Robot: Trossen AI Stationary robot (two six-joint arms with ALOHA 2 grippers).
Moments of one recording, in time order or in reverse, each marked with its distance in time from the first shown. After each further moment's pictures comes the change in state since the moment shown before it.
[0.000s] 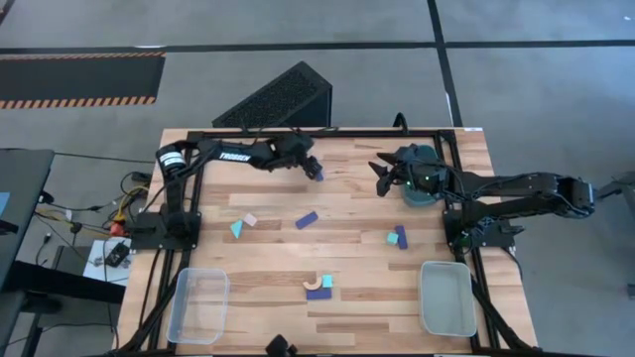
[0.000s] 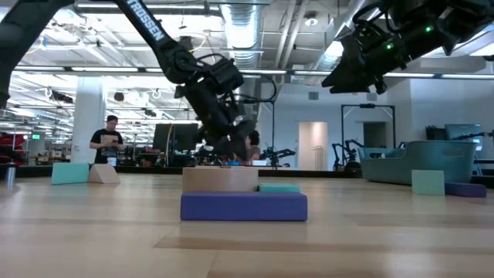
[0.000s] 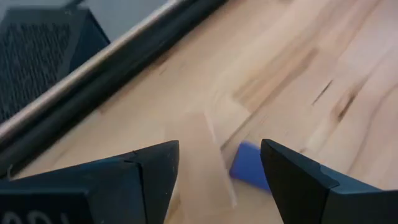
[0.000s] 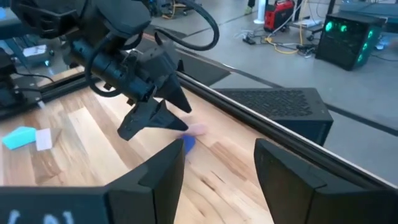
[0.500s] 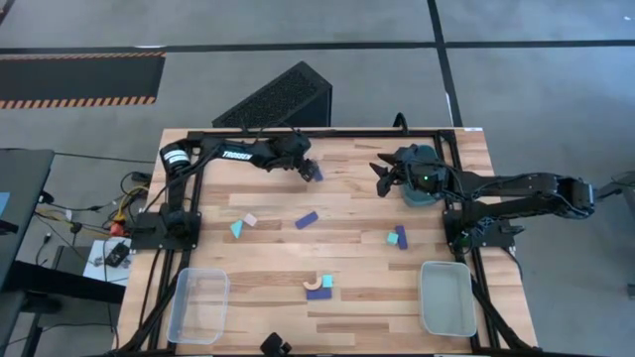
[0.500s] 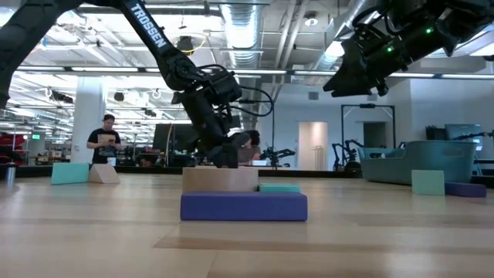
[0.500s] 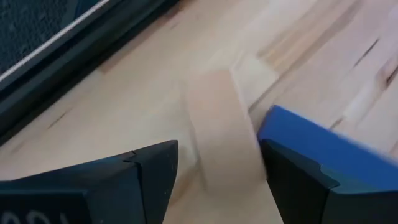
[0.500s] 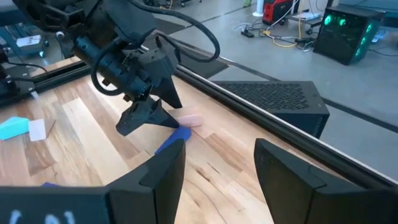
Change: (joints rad) left arm 0.025 0.040 0.002 -0.056 0.010 -0.018; right arm -0.007 0.000 0.000 -0.030 -0.003 -0.001
